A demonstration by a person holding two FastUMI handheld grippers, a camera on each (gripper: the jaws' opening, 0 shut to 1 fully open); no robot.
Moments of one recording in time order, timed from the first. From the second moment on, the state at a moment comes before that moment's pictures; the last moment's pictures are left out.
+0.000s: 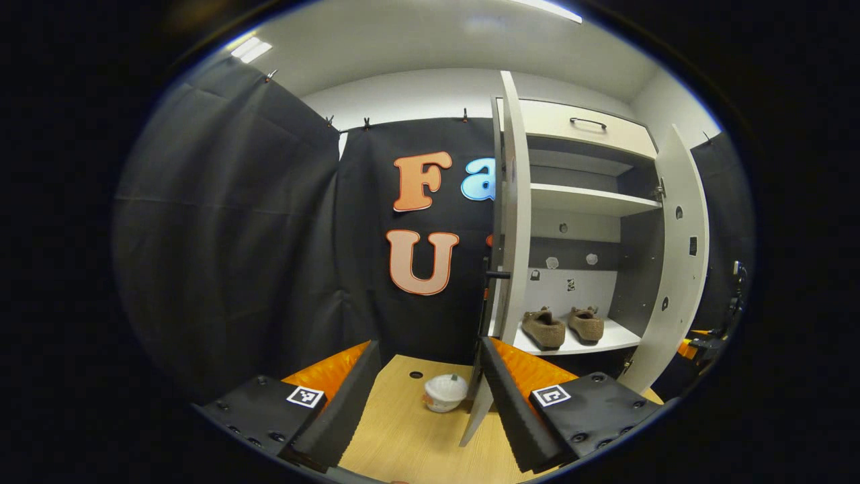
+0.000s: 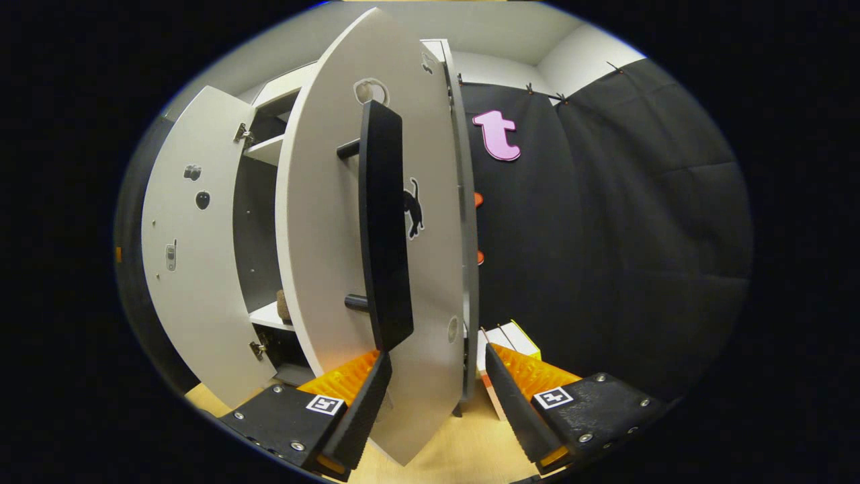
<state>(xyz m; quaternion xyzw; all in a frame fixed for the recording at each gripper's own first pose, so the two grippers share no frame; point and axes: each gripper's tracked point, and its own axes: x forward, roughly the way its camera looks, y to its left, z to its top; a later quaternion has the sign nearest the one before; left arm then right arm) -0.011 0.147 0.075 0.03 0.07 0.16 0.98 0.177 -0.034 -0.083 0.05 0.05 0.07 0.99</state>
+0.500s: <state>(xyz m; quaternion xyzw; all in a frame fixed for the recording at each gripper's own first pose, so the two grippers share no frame) -0.008 0.173 0.060 0.03 0.08 0.16 0.98 0.224 0.040 -0.082 0.06 0.05 0.11 0.99</state>
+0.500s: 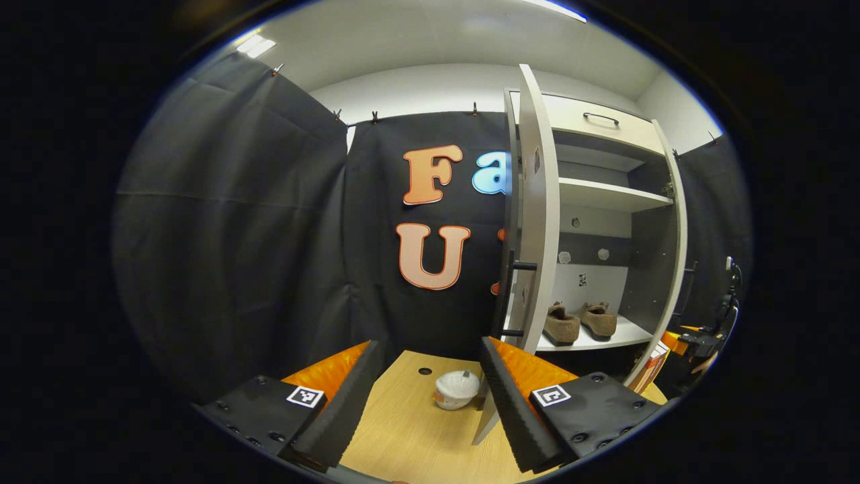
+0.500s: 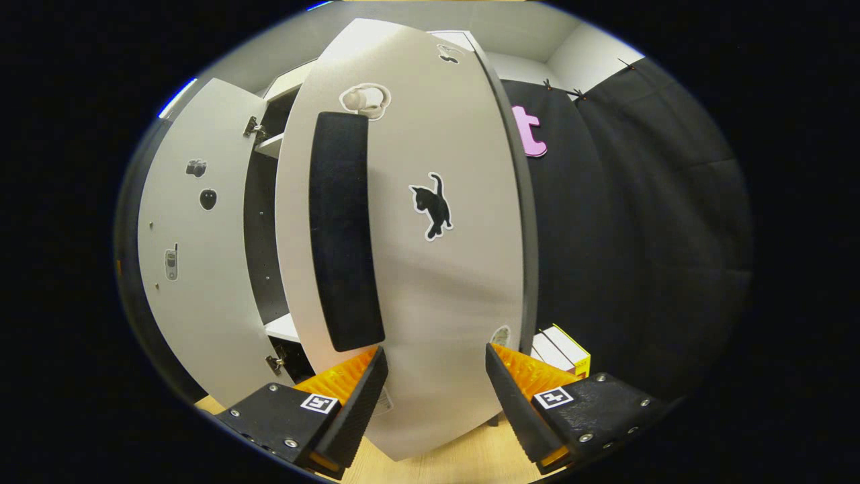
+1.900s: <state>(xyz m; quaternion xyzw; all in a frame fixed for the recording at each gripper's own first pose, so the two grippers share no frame) 0.106 0.173 -0.071 0.04 0.15 0.06 0.99 0.252 0.054 -0.065 0.05 0.05 0.02 1.00</state>
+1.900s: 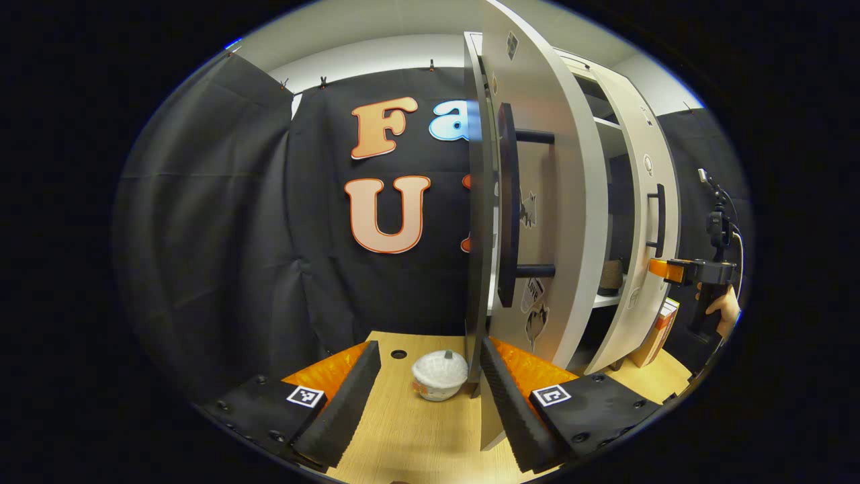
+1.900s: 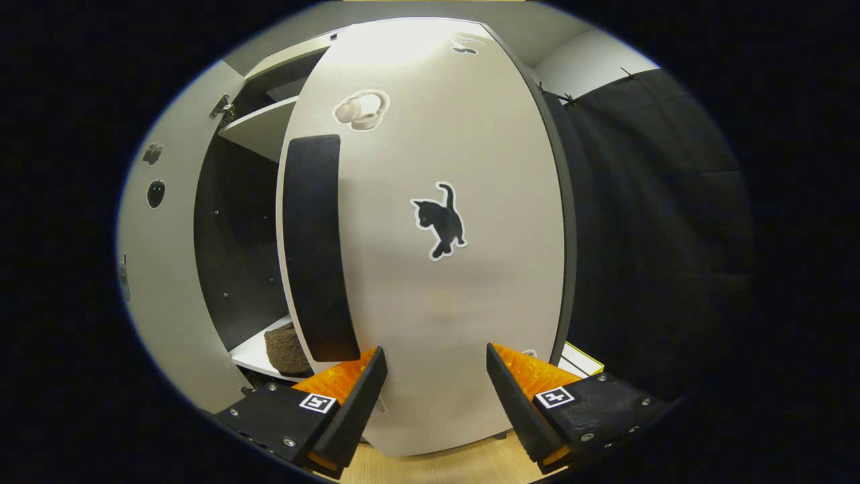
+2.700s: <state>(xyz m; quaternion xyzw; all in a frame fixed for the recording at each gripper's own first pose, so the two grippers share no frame) 0.110 0.147 -0.069 0.03 0.14 0.02 0.99 0.139 0.013 -0.042 0.03 0.02 -0.01 1.00</state>
